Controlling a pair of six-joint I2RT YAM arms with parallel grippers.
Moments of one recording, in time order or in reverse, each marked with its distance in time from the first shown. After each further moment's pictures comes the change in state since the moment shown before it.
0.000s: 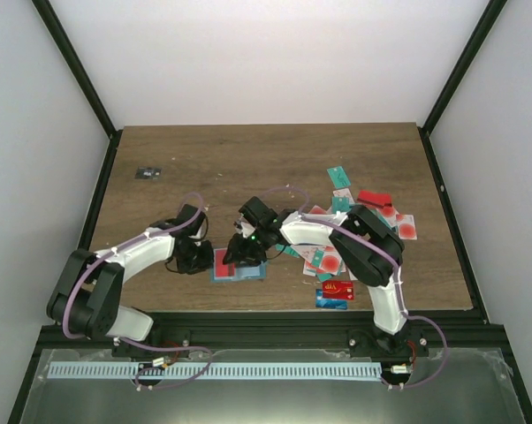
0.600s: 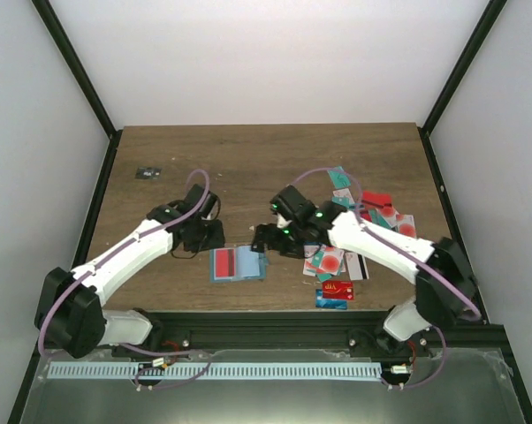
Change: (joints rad) left arm -0.116 -0.115 0.250 -0.187 -0.171 0.010; right arm -0.028 -0.442 -0.055 -0.378 0.294 -0.067
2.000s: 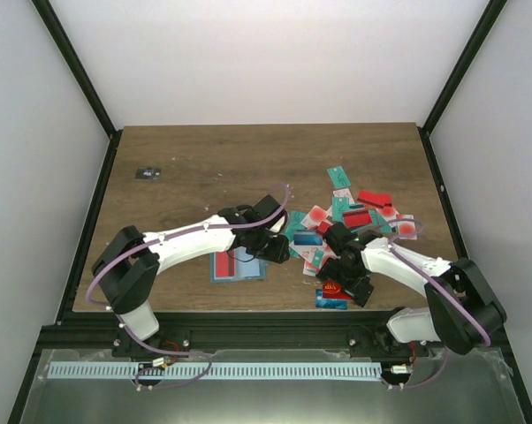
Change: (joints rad) left arm -0.379 0.397 0.253 0.230 0.175 0.074; right arm -0.288 -0.255 -0.567 -0.229 0.241 0.357
